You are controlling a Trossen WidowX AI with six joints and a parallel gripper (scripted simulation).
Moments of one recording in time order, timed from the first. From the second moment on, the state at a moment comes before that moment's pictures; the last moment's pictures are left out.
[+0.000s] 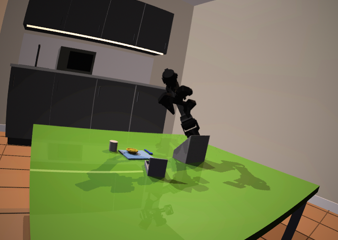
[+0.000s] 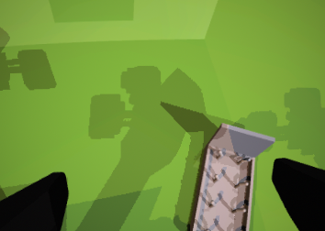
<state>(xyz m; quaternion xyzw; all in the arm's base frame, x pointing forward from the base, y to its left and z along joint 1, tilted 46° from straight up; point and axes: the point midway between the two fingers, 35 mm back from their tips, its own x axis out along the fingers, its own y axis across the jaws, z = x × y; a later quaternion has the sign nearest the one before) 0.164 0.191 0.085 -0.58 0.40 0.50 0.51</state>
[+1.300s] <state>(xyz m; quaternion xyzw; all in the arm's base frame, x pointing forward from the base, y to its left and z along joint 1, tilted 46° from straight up) 0.295 0.028 0.093 -0.39 0.61 -0.03 0.69</state>
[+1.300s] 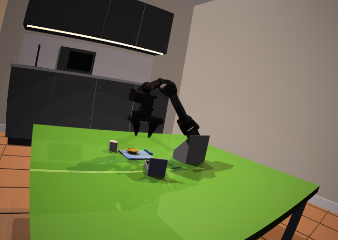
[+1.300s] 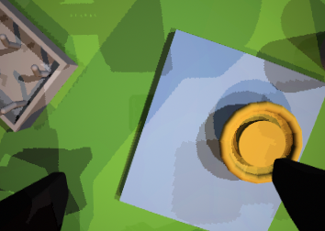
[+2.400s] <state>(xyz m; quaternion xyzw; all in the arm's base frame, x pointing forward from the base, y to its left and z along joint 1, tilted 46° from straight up) 0.327 -0.054 0.090 -0.32 0.60 -0.22 0.70</state>
